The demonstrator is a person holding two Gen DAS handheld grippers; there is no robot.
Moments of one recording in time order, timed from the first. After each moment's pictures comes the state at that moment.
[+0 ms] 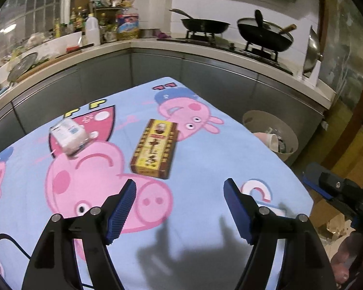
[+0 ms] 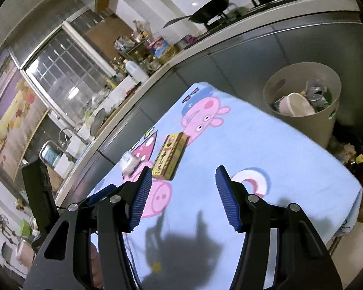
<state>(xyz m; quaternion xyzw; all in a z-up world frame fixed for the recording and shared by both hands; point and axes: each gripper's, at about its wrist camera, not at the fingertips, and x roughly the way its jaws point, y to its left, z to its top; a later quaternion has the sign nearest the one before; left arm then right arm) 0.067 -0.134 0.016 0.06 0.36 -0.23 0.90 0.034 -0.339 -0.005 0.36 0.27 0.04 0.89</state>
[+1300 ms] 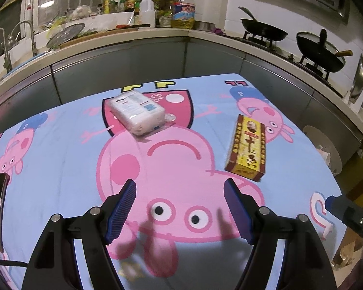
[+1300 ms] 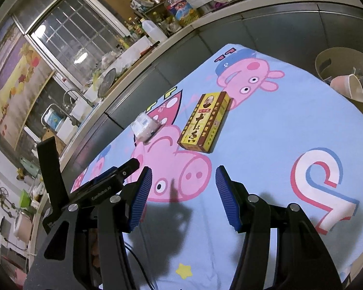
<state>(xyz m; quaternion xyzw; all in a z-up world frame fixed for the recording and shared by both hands) 0.126 -0.036 -0.018 0.01 0.39 -0.12 0.91 0.102 -0.256 -0.018 0.32 0.35 0.11 0.87</state>
